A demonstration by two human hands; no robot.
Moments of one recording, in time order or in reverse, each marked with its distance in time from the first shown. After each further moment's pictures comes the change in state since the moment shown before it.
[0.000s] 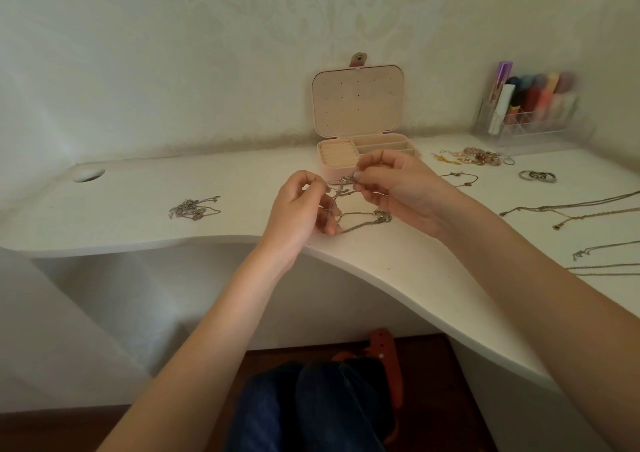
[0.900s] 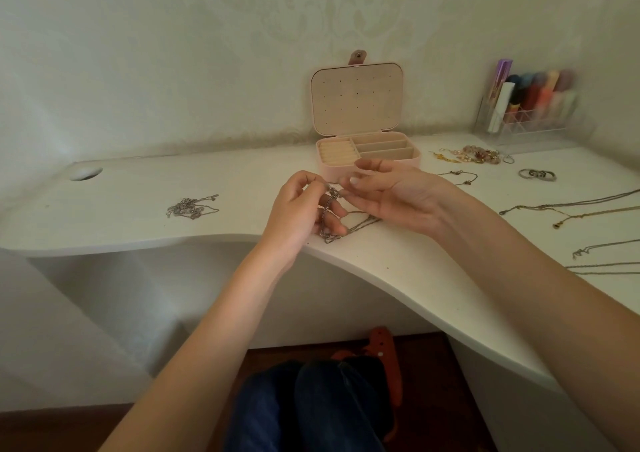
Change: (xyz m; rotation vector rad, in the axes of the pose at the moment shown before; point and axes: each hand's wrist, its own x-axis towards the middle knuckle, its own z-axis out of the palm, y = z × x) left_hand -0.001 -0.001 0.000 0.001 -0.041 -0.037; right_hand -0.001 0.001 0.003 0.346 -0.043 0.197
